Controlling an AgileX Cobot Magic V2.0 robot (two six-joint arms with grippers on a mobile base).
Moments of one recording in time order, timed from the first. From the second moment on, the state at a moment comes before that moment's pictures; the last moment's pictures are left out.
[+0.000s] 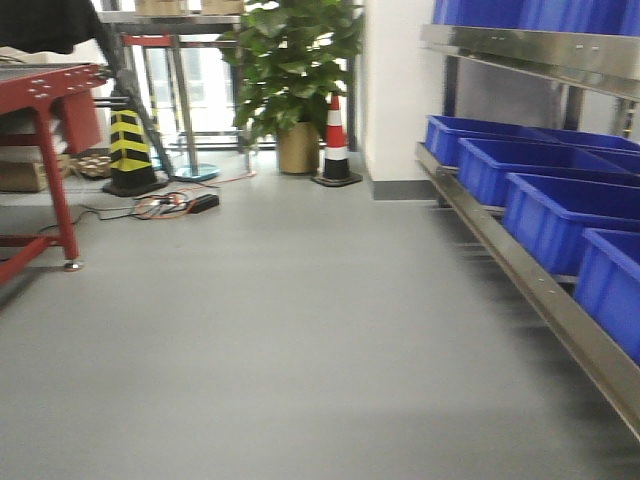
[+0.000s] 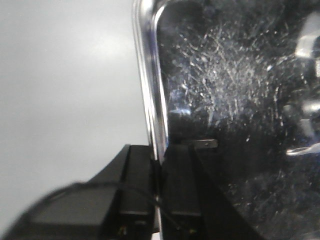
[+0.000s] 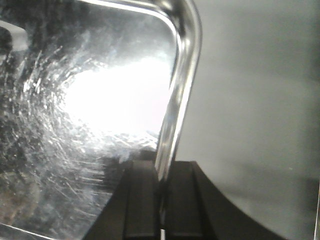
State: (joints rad) left arm -0.71 1.45 -1.64 0.22 1.26 -0.48; right arm 0.56 1.37 -1.54 -0.08 1.22 0.42
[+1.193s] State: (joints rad) left arm -0.71 1.45 -1.69 0.23 1.26 -0.48; right arm 0.56 1.37 -1.54 -0.08 1.20 0.43
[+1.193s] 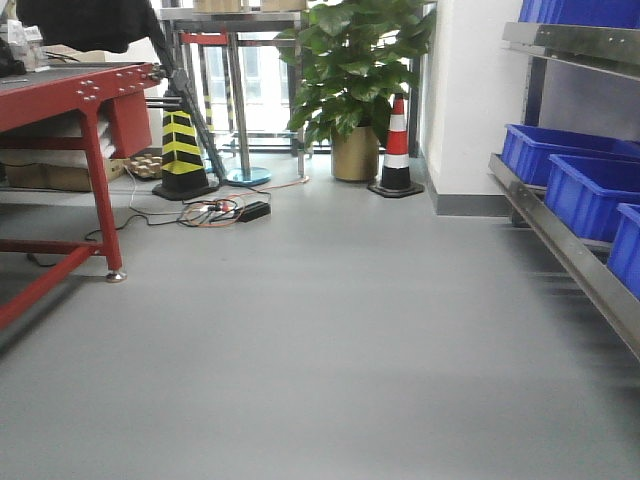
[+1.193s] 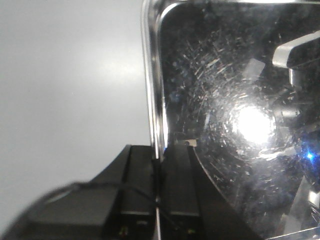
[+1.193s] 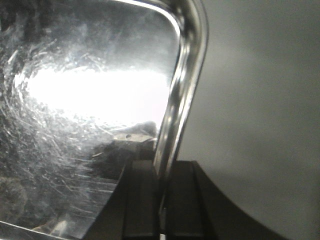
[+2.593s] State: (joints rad) left arm -0.71 1.47 -1.70 0.22 1.26 -0.48; right arm 0.56 1.37 -1.54 -0.09 1.21 0.43
